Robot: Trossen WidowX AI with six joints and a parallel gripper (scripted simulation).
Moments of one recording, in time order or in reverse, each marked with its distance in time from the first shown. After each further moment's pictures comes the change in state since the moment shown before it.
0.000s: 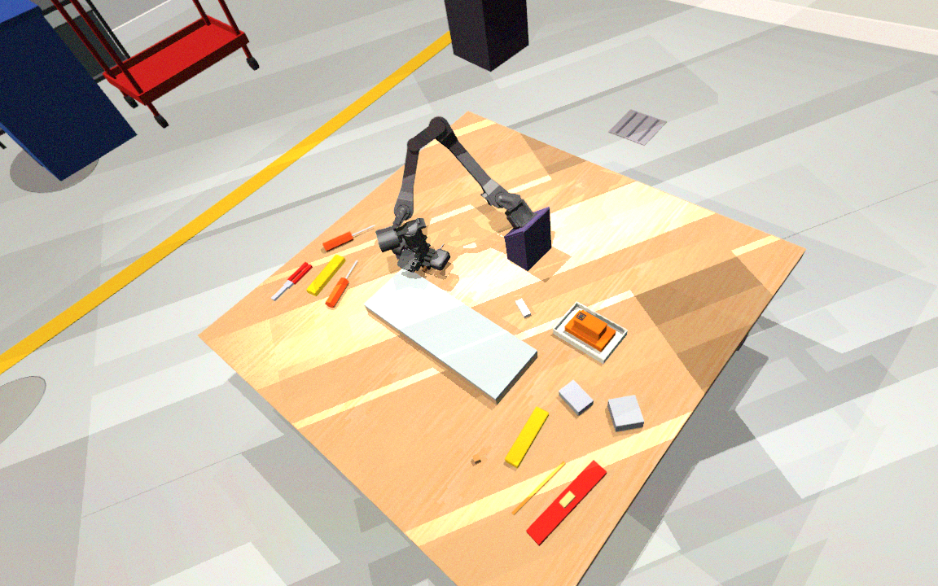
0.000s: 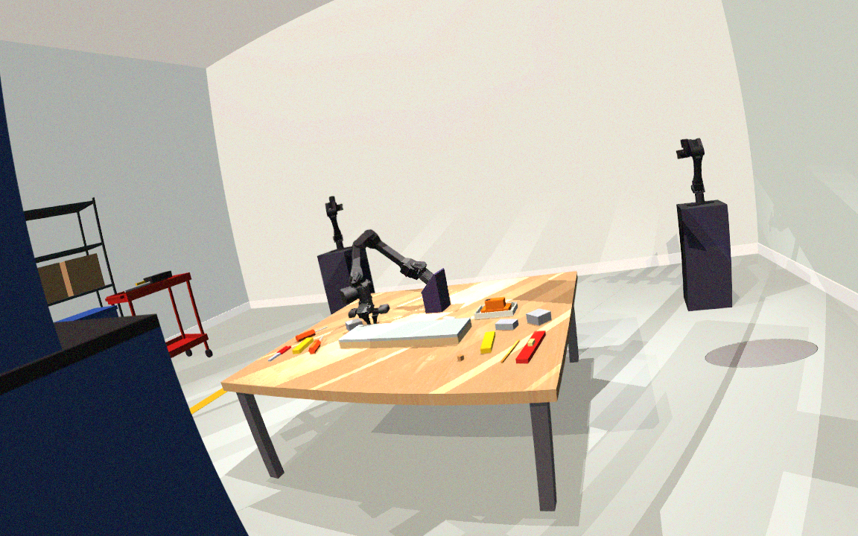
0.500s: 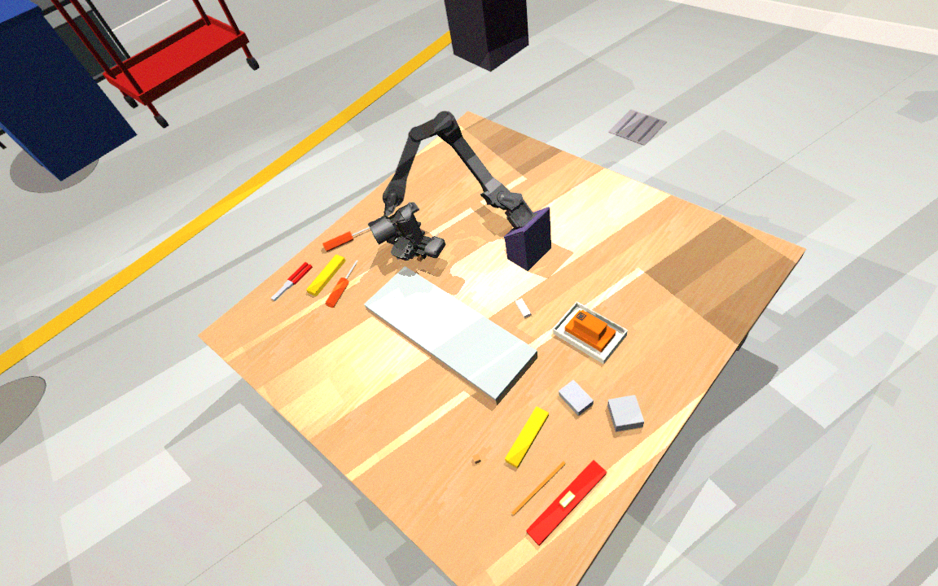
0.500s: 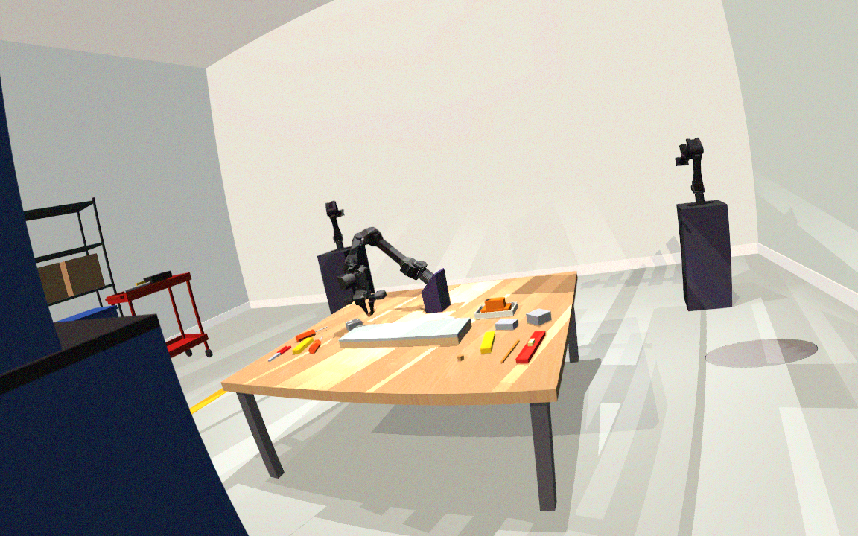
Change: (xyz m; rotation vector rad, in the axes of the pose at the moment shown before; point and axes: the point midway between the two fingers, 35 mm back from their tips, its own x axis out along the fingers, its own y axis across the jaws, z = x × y) arm -0.066 0.003 0.004 -0.010 -0.004 0.022
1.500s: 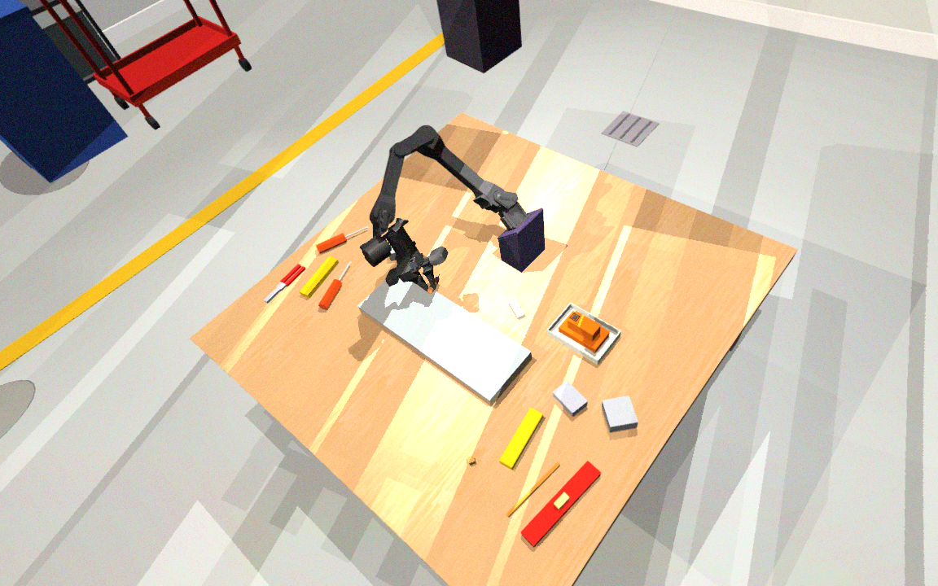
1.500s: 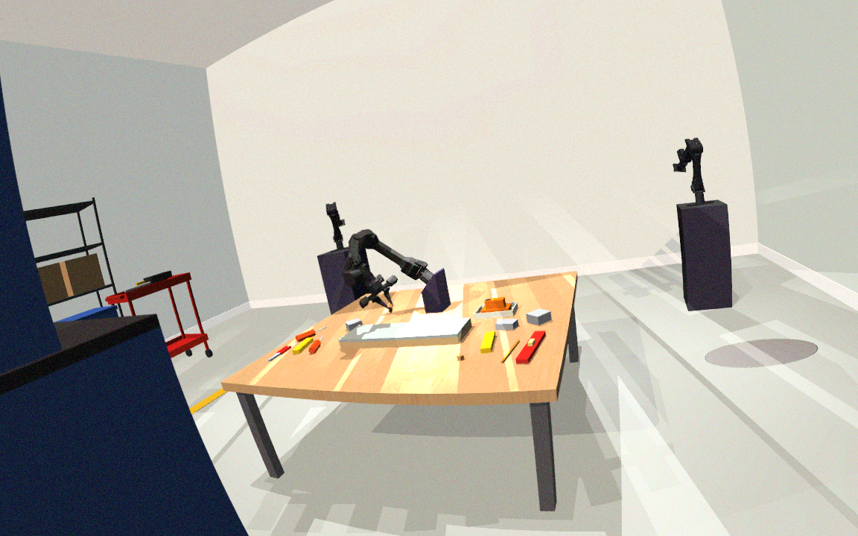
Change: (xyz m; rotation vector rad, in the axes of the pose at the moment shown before) arm -0.051 0.124 0.104 -0.506 -0.388 0.464
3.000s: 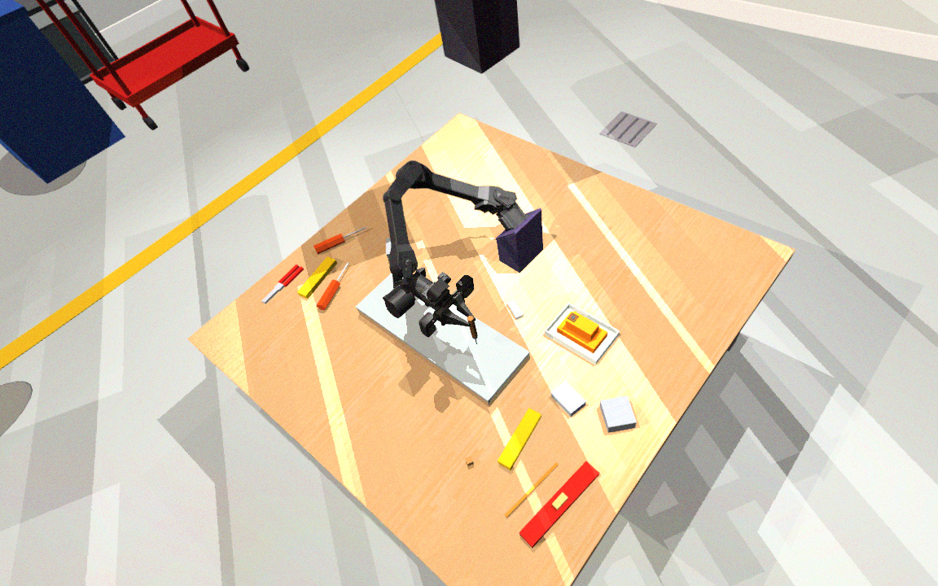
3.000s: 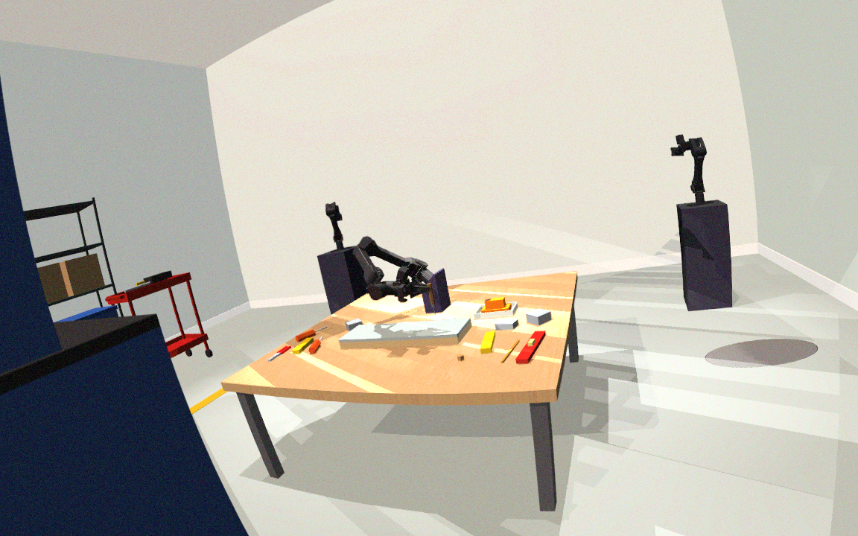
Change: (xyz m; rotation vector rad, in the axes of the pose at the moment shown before) arm 0.066 0.113 0.161 -0.751 -0.820 0.430
